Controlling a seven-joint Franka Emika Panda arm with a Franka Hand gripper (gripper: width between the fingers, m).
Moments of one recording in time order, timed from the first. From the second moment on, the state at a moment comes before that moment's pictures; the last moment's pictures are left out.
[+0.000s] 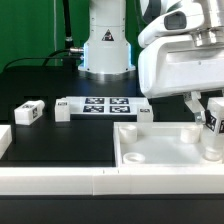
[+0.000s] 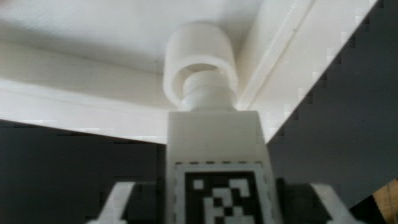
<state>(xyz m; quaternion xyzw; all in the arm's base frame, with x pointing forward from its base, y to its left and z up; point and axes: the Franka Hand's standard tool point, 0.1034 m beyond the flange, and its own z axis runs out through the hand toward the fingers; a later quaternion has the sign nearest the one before) 0.632 0.111 0.084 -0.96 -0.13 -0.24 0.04</state>
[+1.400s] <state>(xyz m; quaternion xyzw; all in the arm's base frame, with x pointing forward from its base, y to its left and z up) 0.627 0.111 0.067 -0.96 -0.14 -0.25 0.04</state>
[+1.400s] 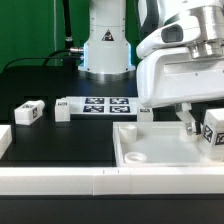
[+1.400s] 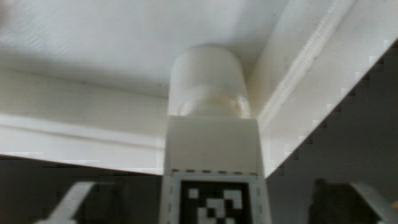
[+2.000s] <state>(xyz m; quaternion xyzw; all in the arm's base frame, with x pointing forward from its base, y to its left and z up) 0.636 0.113 0.103 -0.96 -0.14 -0.23 0.04</state>
